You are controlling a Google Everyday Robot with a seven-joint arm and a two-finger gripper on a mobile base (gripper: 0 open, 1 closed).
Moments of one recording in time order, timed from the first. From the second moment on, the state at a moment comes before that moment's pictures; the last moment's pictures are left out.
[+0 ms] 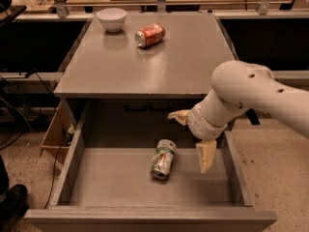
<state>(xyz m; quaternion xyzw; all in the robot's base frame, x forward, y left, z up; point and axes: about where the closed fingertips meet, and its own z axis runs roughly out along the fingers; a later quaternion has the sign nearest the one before) 0.500 -0.098 0.722 -0.84 0.50 0.05 0.18</state>
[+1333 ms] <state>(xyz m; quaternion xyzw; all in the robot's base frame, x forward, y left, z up) 0.531 -0.044 0.614 -0.88 0.43 0.09 0.16</state>
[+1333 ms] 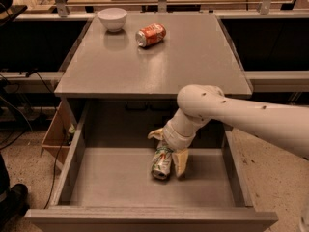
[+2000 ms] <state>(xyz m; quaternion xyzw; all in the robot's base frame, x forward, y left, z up) 0.537 -0.034 0.605 -0.87 0.46 0.10 0.13</state>
